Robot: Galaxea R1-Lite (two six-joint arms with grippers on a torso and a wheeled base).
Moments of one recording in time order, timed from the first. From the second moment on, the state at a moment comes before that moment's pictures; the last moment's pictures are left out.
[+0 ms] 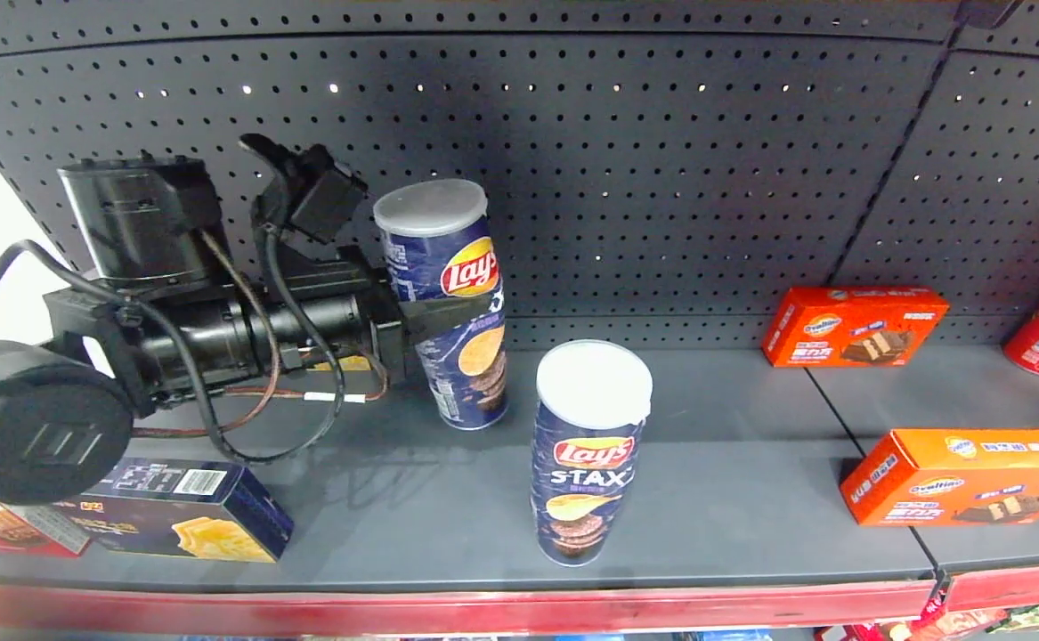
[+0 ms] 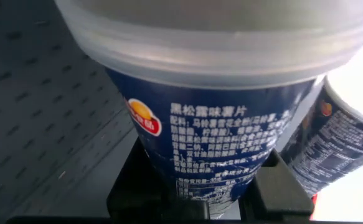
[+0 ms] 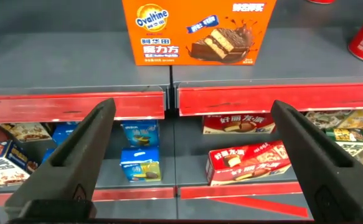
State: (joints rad) left arm -0.35 1.69 -0.98 -0.65 -0.66 0.17; right arm 0.01 0.01 0.00 0.00 -0.05 0.00
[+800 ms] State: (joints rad) left arm -0.38 2.00 -1.32 -0.57 -0.75 0.17; right arm 0.01 0.01 0.00 0.00 -0.05 0.00
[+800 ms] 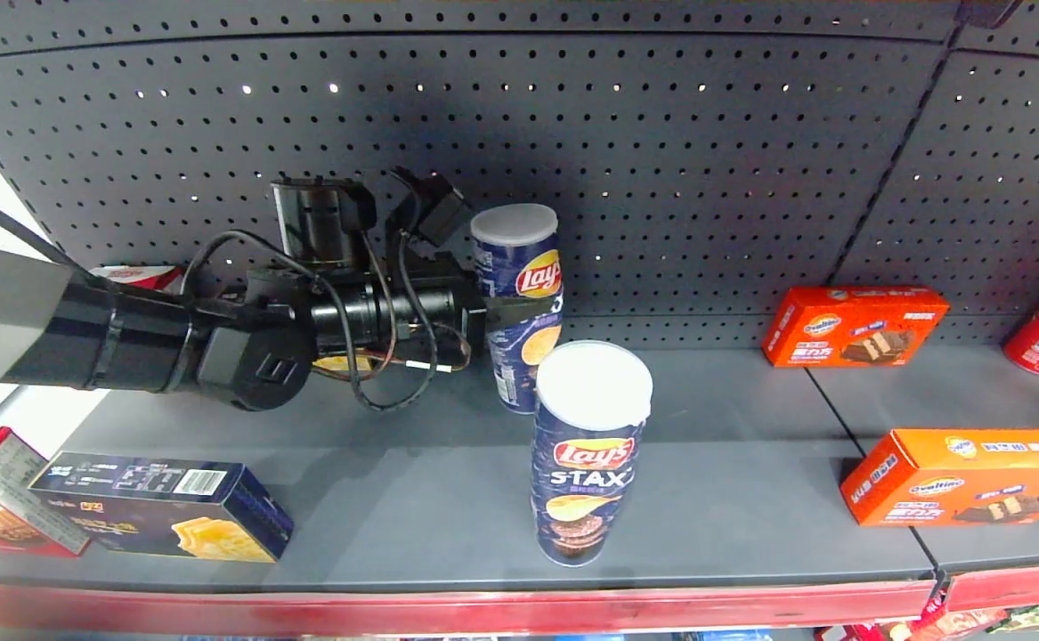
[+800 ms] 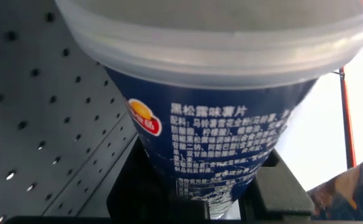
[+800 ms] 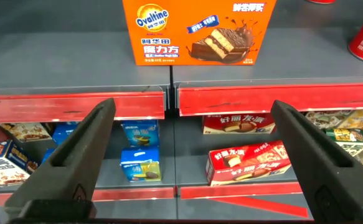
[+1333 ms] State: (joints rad) left arm -0.39 2.07 -1.38 -0.56 -0.74 0.18; right arm 0.01 0.01 0.00 0.00 -0.05 0.00
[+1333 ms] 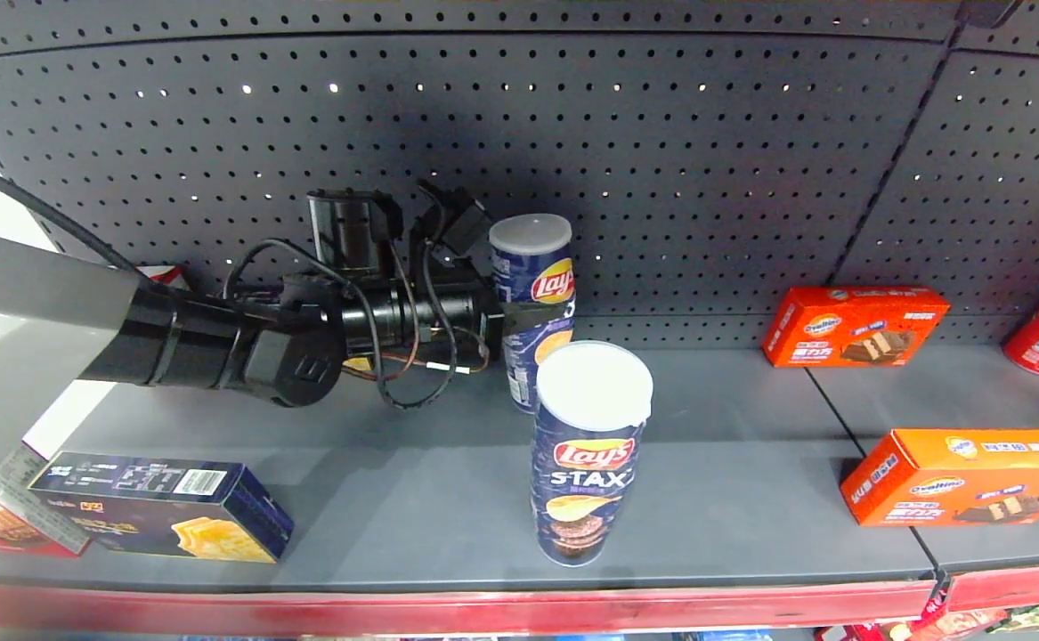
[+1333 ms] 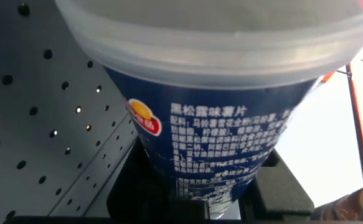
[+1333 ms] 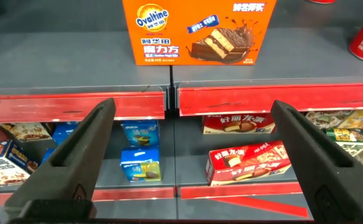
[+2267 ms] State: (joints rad) left arm -0.39 2.13 -1.43 -0.56 -0.74 0.23; right arm 0.01 0.01 0.00 0.00 -0.05 0.00
